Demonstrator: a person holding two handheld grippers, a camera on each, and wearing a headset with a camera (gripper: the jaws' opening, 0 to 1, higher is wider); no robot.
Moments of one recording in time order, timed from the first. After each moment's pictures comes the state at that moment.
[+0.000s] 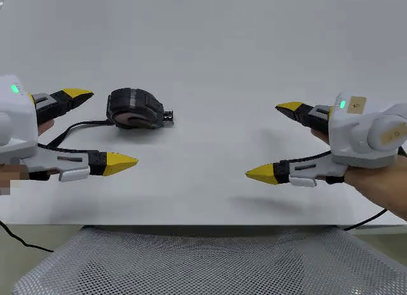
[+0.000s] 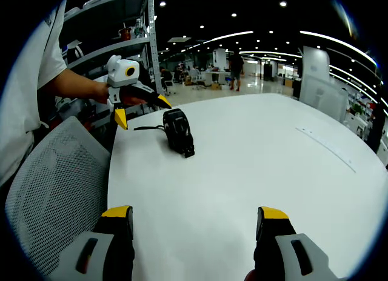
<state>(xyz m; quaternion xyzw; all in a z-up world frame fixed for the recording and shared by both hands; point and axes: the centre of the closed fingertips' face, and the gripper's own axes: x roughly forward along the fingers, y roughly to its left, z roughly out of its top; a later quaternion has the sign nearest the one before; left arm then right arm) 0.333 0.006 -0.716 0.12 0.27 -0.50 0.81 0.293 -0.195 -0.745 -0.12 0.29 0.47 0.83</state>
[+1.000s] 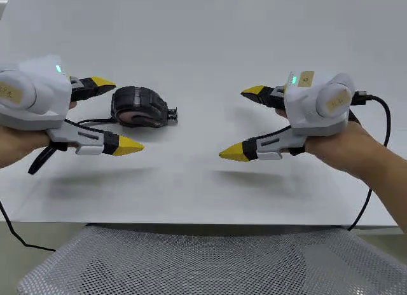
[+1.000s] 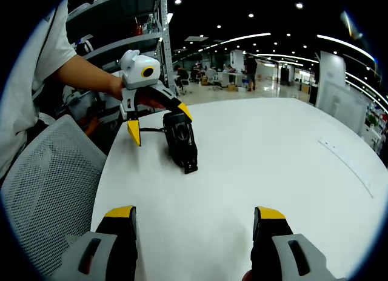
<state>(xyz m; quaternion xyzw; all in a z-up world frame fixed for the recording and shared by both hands) 0.361 -0.001 -0.752 0.18 0.29 -0.54 0.77 0.330 -0.146 -0.759 -0.14 0.28 0.52 0.80</state>
